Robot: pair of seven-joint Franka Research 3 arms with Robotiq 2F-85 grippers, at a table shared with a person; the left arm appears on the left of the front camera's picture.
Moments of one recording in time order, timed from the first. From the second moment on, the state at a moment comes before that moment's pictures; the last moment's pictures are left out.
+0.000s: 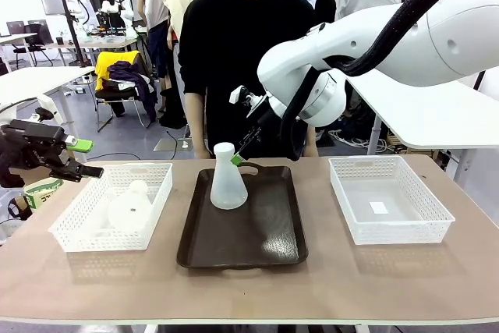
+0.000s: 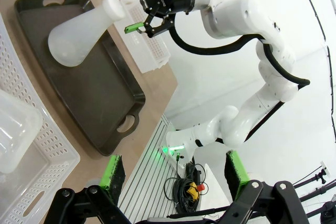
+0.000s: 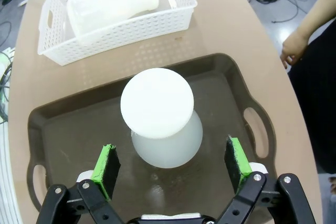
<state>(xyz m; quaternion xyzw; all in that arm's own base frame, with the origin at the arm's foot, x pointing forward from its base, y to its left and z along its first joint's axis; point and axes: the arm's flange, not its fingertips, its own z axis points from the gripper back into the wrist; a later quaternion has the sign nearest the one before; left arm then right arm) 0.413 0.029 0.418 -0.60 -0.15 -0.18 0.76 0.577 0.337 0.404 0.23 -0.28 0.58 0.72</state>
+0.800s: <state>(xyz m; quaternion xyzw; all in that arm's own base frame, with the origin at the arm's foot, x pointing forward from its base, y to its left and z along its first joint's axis) 0.413 0.029 0.418 -0.60 -0.15 -0.18 0.76 0.577 0.337 0.401 0.24 -0.27 0.58 0.73</state>
